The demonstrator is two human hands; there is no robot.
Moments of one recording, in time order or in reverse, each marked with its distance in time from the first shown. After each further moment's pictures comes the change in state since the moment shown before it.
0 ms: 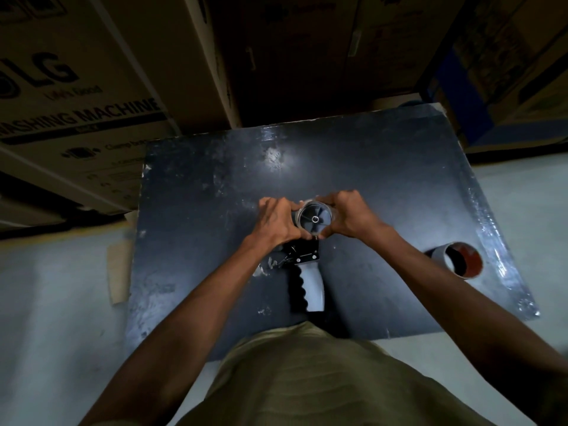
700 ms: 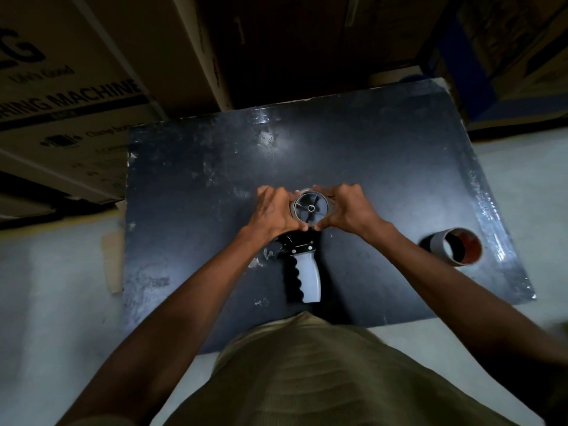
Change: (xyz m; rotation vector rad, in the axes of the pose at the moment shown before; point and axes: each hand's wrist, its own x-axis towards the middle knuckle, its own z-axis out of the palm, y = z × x) left_hand 0.003 0.005 -0.002 0.022 -0.028 0.080; right_hand -0.004 0.011 0.012 0.149 0.030 0.047
